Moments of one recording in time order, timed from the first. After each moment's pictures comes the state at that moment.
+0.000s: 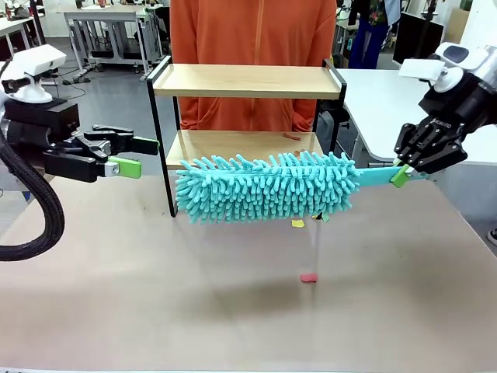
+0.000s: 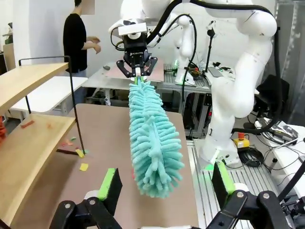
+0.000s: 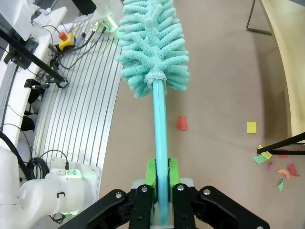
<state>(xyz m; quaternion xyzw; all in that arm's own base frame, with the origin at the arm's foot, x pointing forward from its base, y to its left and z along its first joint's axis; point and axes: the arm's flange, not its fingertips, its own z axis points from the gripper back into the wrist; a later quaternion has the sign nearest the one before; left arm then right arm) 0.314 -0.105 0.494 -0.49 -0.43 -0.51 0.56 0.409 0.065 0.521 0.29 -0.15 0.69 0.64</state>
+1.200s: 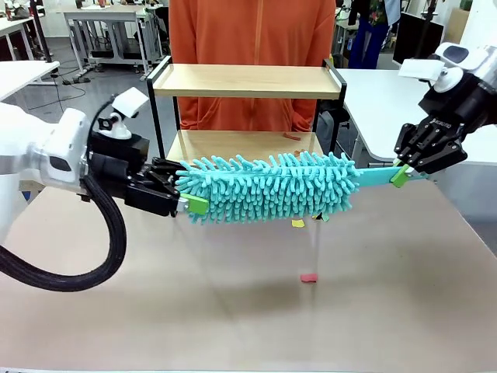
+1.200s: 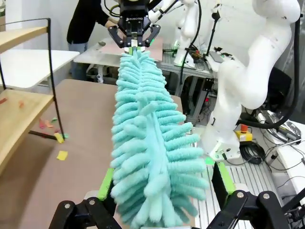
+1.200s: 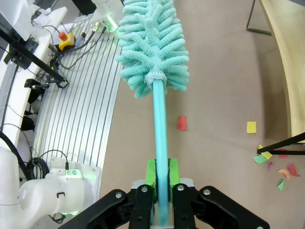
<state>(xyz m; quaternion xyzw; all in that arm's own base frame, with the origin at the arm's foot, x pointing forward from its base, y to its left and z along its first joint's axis) 0.314 -0.197 0.446 -0.48 -0.37 -0.51 0.60 0.408 0.066 0.521 0.29 -0.15 0.69 0.64</state>
